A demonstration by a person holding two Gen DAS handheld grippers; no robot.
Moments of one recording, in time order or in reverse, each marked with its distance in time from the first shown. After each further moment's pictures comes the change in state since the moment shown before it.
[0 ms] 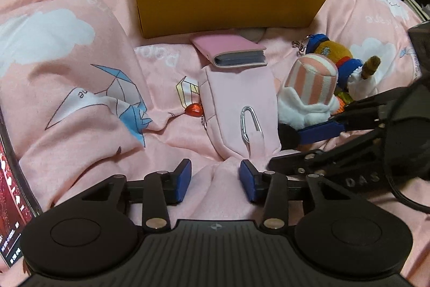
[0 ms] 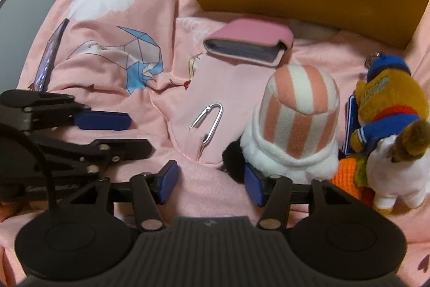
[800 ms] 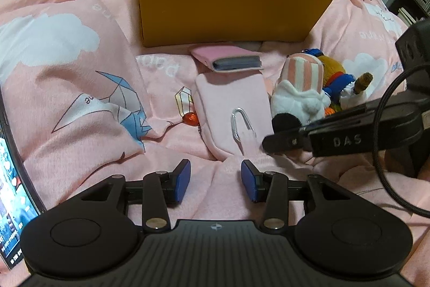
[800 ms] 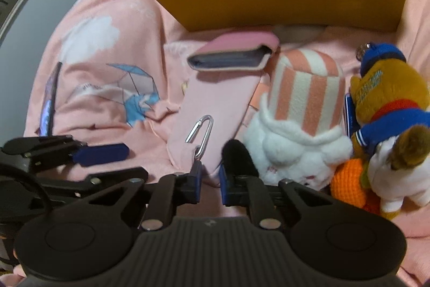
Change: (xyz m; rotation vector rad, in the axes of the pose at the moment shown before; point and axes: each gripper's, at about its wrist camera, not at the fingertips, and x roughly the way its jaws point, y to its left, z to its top) left arm -0.006 0.005 -0.001 -0.020 -0.041 -0.037; right arm -0.008 -0.013 0.009 0.142 -0.077 0.064
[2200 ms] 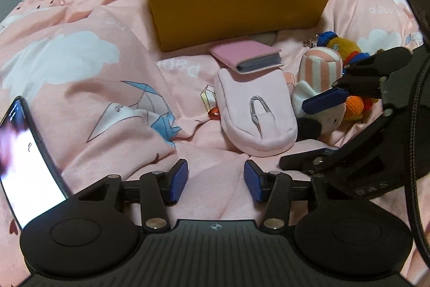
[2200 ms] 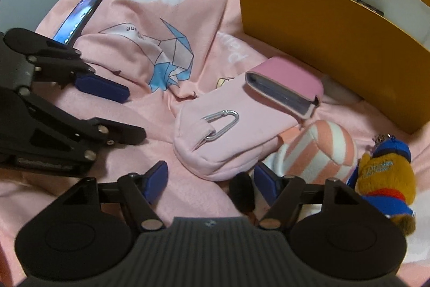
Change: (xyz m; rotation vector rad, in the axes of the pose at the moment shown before) left arm -0.007 0.001 -0.008 0.105 0.012 0.134; right arm 0.009 0.048 -0.001 -0.488 0.039 -0.126
